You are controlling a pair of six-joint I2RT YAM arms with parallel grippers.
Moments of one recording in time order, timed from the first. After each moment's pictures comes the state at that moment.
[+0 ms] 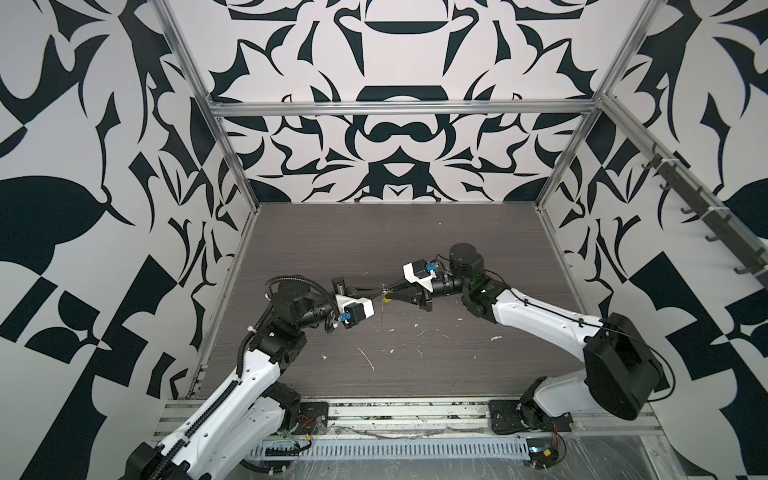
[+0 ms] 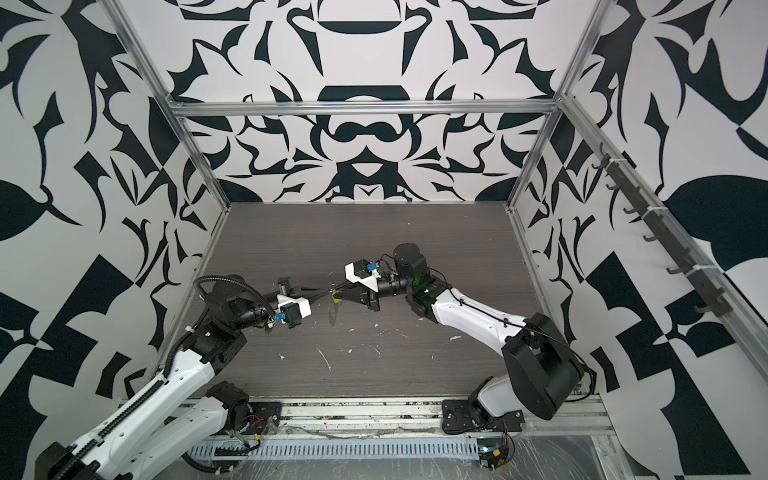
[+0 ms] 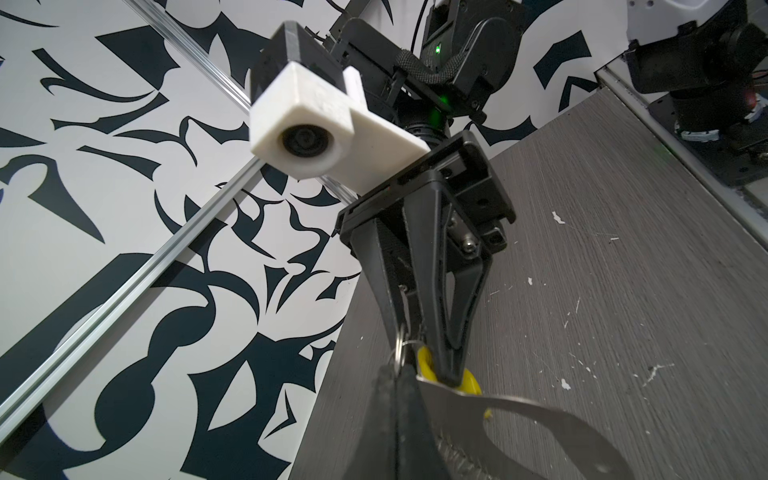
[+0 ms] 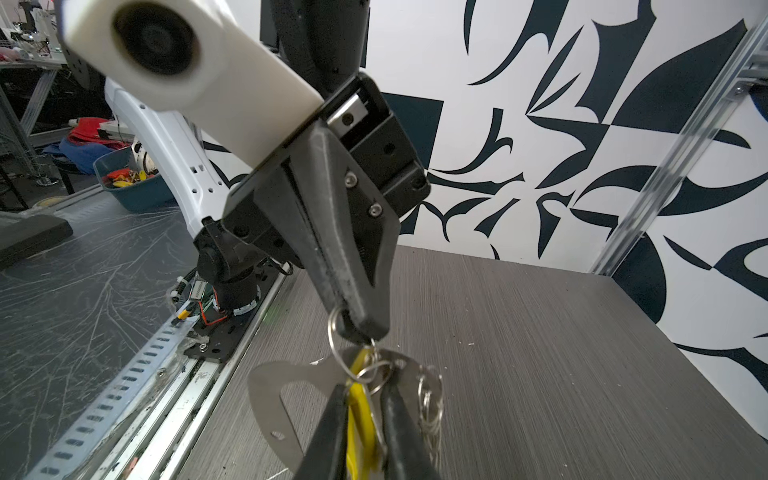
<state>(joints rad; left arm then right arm) -0.49 0.80 0.55 0.16 0.75 0.83 0.67 1.44 0.87 0.37 -1.02 -0.29</state>
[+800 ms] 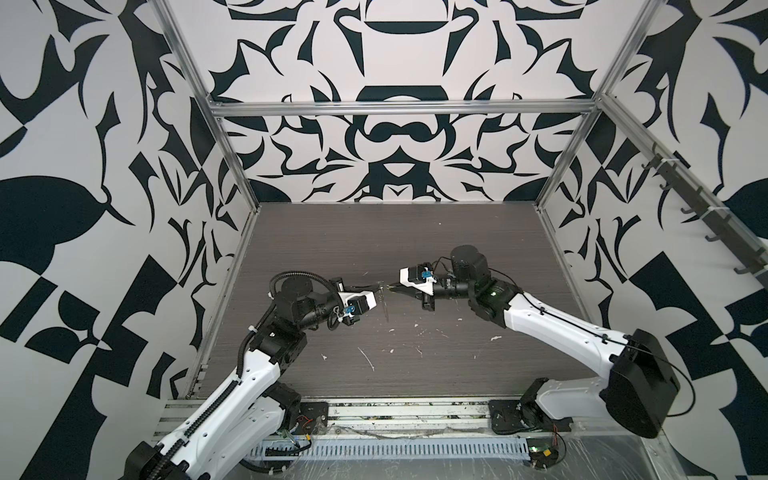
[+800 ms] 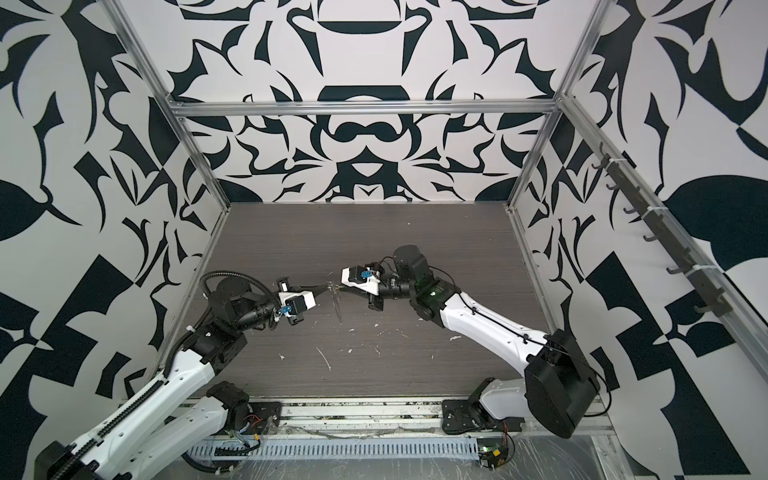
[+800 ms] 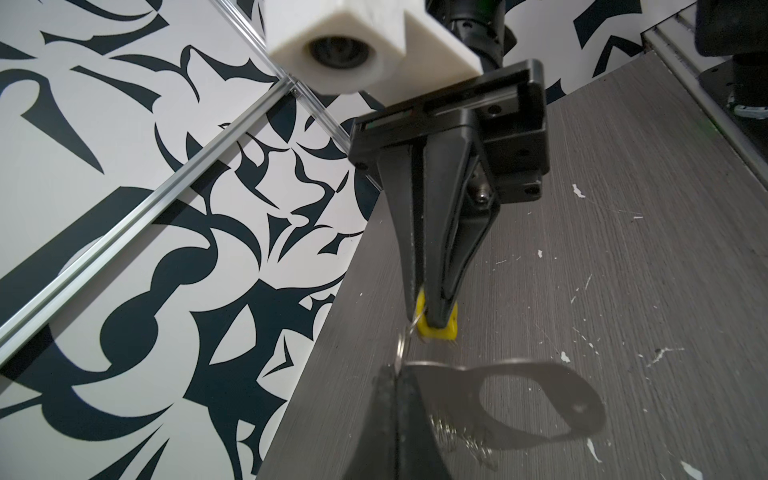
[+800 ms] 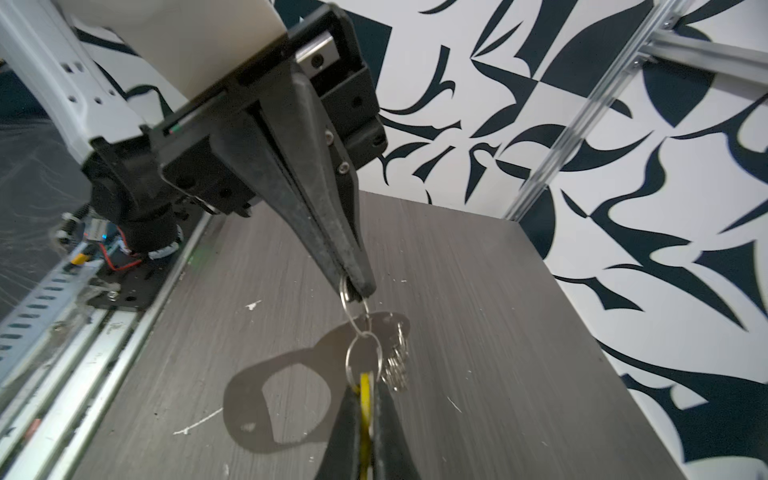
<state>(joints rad) -0.50 0.80 0.55 0.10 0.60 0.79 0.71 1.32 0.89 0.09 -0.69 -0.53</state>
